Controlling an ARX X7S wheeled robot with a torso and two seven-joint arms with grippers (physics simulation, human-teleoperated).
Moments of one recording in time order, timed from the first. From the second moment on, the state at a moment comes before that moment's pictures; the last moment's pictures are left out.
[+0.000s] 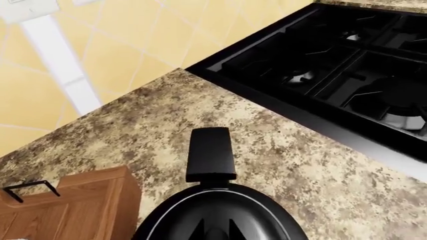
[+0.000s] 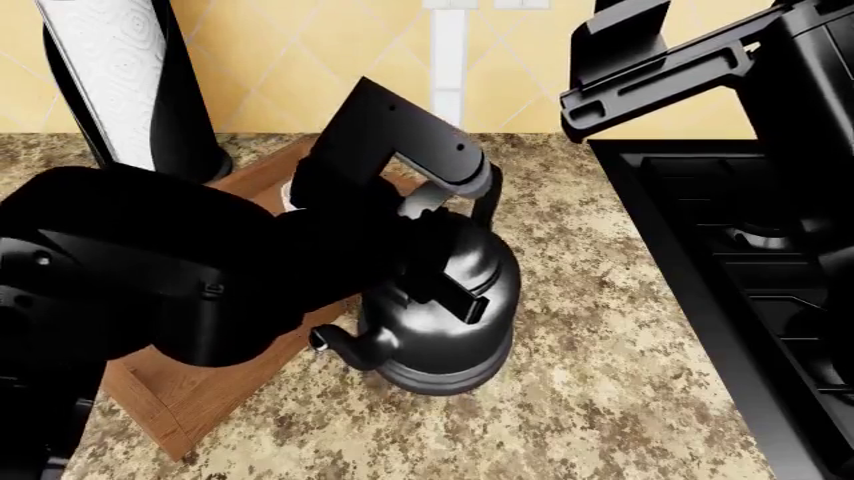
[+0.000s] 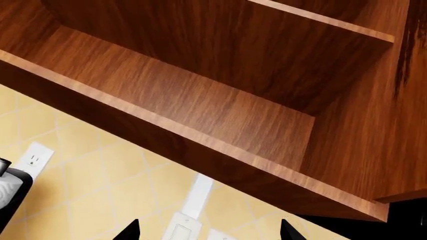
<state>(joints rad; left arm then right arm) -1.31 -0.41 0.61 0.25 -1.69 -1.25 -0.71 1.29 0.67 -0.25 -0.86 1.06 1.09 0.59</state>
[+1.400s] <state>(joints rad) -1.56 -0.81 0.44 0.36 -2.10 -1.23 -0.92 1.23 0.69 -0.31 -0.81 0.94 0.98 0.54</state>
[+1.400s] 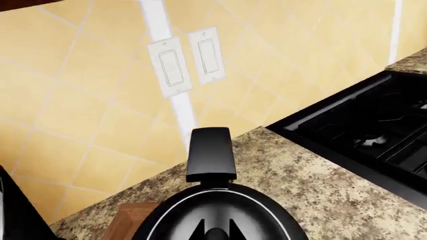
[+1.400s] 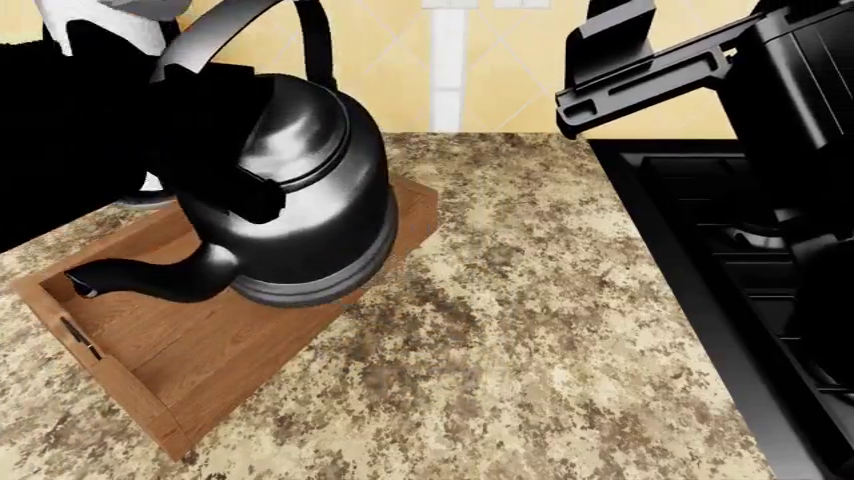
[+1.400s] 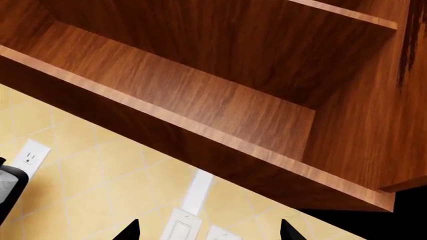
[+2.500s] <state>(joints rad) -1.32 -1.00 0.36 0.29 -1.70 -1.24 -0.66 1.20 0.70 -0.34 -0.79 0.90 0.92 0.53</state>
